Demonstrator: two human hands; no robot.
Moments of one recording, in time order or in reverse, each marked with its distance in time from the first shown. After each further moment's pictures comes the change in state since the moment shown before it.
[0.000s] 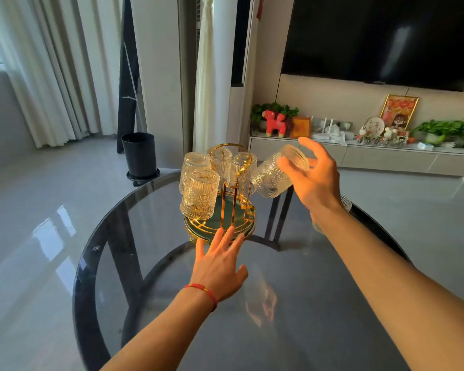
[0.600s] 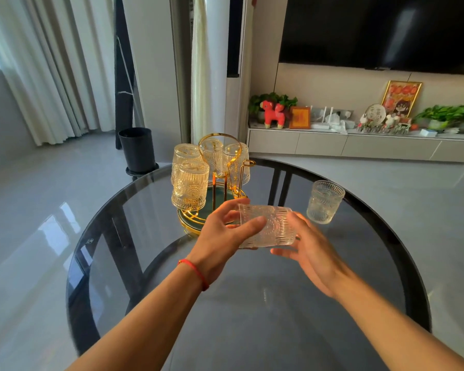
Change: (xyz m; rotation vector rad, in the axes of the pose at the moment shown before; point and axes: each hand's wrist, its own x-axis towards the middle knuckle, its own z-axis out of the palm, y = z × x) left_hand -0.003 0.044 -0.066 -1.501 0.044 -0.173; right_hand -0.106 0.064 -0.035 0.513 -0.512 0.460
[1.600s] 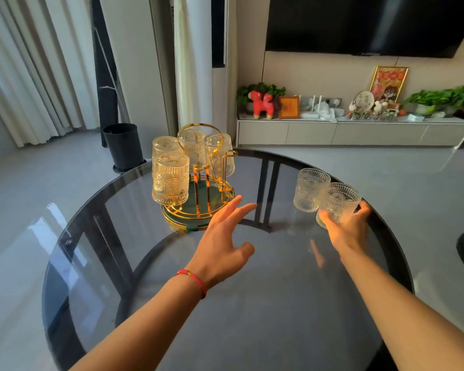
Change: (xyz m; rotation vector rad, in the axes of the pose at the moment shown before) left_hand 0.002 -0.034 0.014 0.834 -0.095 0.256; right_hand 0.056 0.061 -0.133 -0.535 0.906 -0.044
